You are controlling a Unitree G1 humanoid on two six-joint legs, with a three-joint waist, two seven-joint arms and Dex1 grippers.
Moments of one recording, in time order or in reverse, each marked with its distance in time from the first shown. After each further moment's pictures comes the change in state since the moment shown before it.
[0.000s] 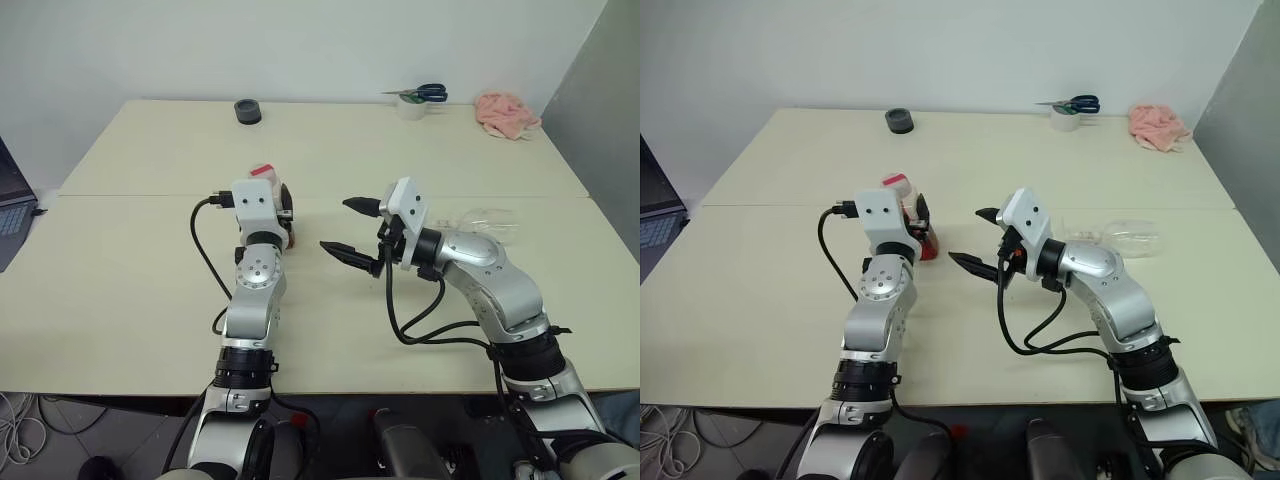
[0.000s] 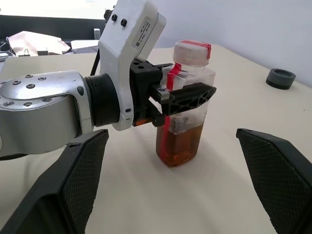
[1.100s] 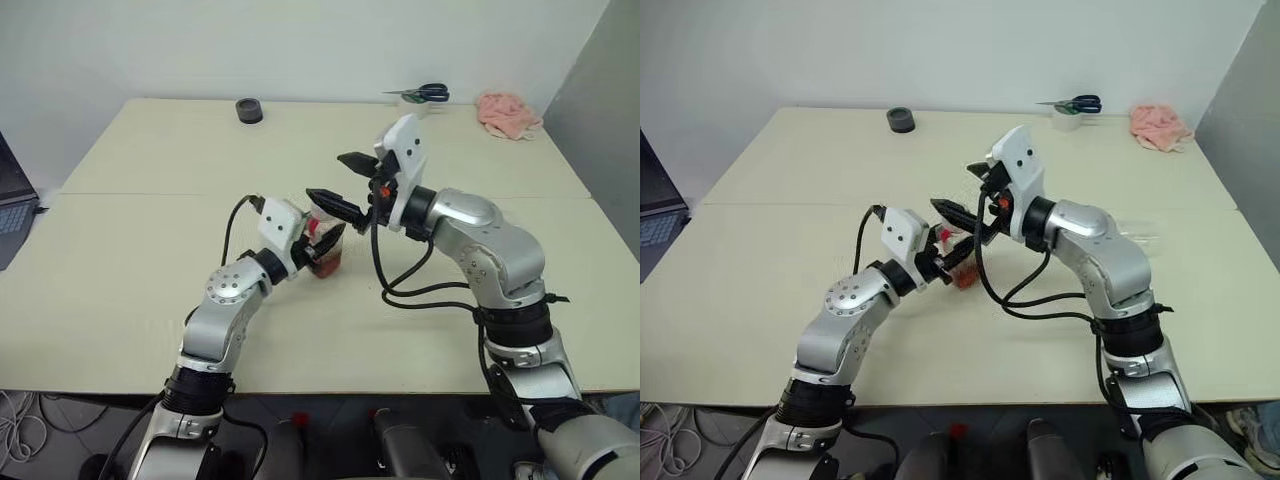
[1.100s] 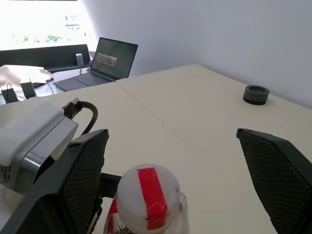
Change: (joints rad) left arm 0.111 0.276 -0.142 -0.217 -0.281 0.073 -0.699; right arm -0.196 0.110 -0.087 0.007 0.080 0.256 -0.173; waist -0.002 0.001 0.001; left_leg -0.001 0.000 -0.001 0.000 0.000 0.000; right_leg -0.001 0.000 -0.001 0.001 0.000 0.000
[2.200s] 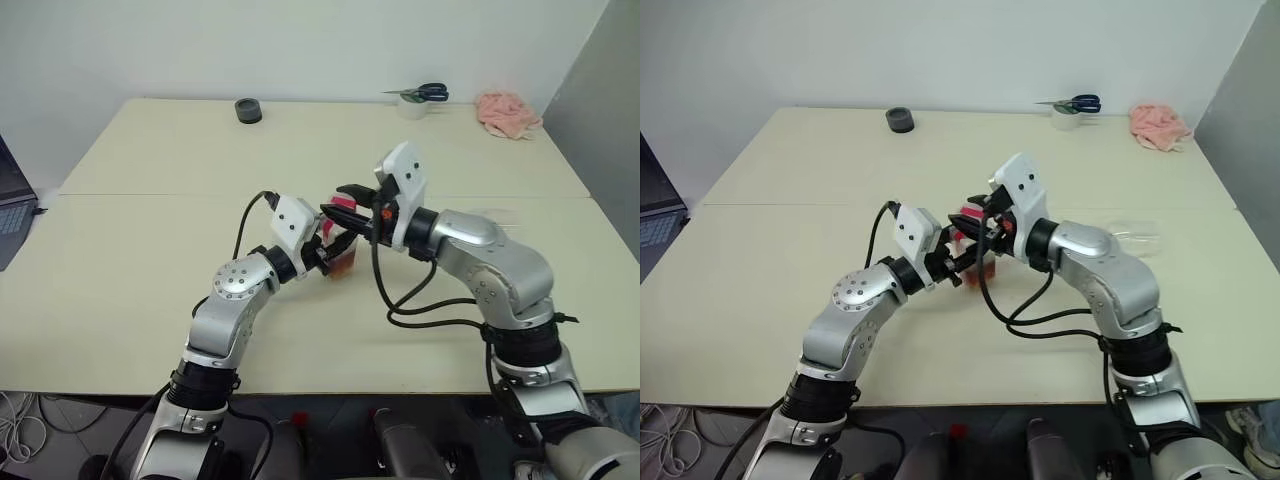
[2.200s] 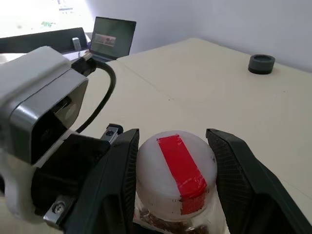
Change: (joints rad) left arm -0.030 0.006 -0.030 0.000 -0.047 0.029 -0.123; right arm 0.091 -0.094 0.022 -0.118 0.050 0.072 0.012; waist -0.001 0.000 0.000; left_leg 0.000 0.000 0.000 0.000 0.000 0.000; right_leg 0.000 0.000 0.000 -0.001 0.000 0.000
